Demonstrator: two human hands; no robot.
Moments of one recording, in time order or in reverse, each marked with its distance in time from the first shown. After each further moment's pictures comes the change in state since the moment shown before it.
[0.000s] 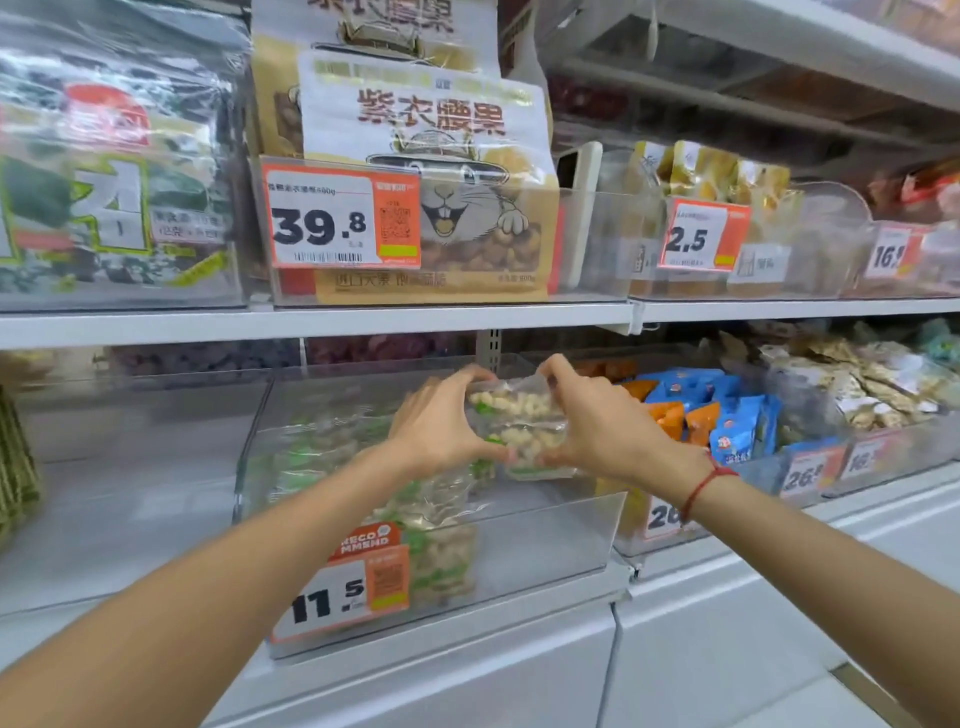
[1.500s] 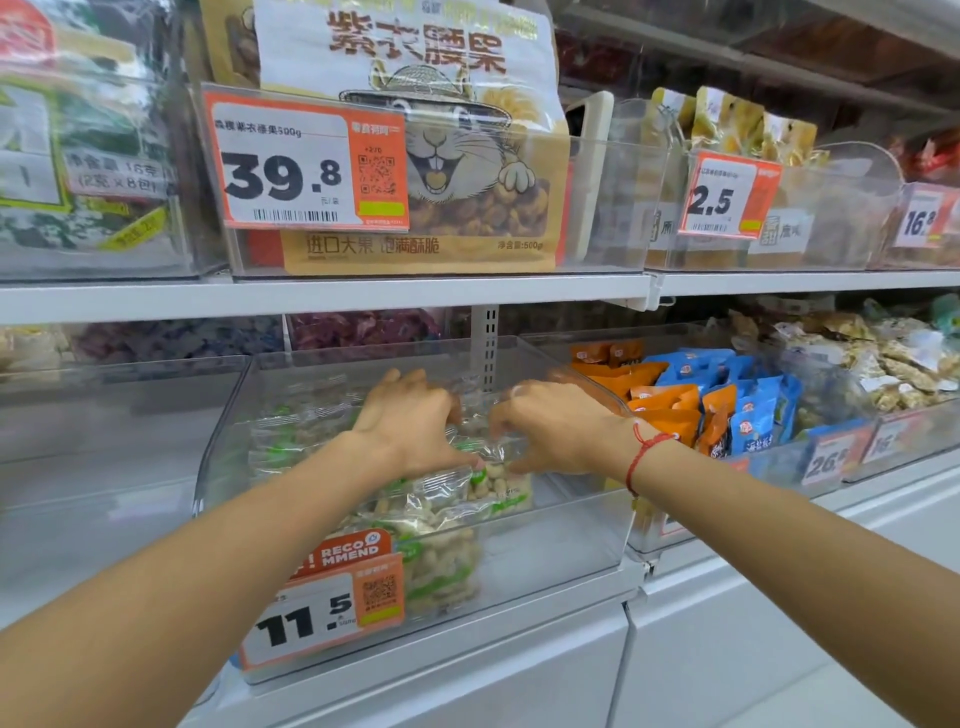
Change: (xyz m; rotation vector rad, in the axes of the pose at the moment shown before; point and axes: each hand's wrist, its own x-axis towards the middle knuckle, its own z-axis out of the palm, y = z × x) left_hand 0.012 -0.028 0.005 0.668 -0.163 0.093; right_hand 0.041 -0.007 0.046 -0.269 -0.187 -0.353
